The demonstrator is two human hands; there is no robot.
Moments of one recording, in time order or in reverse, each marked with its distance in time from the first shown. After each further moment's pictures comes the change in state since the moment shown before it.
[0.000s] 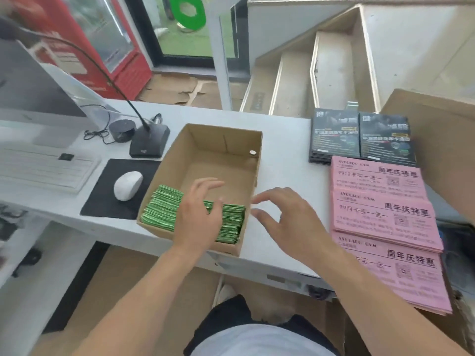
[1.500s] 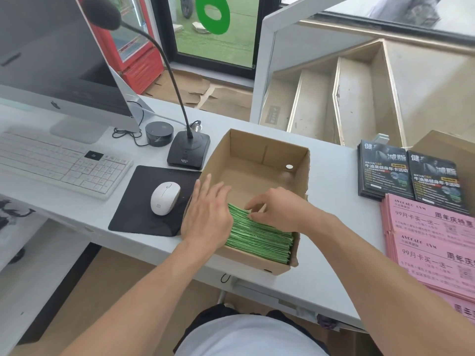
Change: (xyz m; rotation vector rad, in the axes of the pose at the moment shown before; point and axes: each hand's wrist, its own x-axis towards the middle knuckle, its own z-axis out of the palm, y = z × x) left_hand 0.081 -0.126 -0.060 0.498 -0.097 0.081; right_hand 0.166 -0.075 0.098 -0.312 -0.538 0.012
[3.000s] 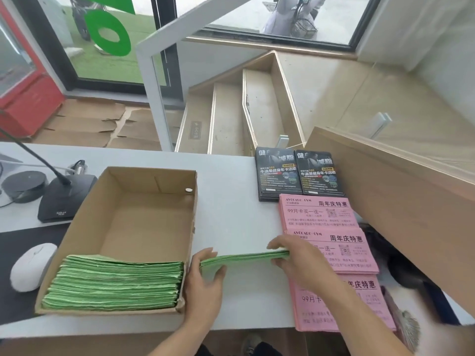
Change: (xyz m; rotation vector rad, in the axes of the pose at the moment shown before) left_hand -0.052 0.182 0.100 -0.940 -0.130 -0.402; right_hand -0.179 0.200 0.024 0.183 0.344 0.451
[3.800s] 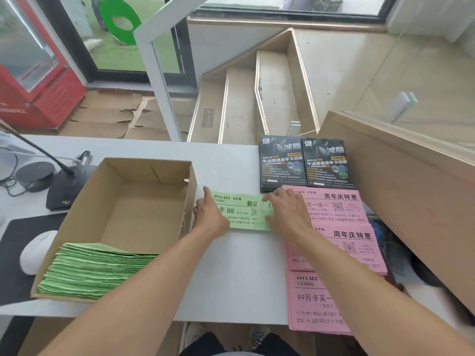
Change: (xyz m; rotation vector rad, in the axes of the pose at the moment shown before) left_hand 0.122 0.059 0.054 0.680 -0.252 -0.162; right_hand 0.102 0.011 -0.004 -0.343 0.153 -0.090
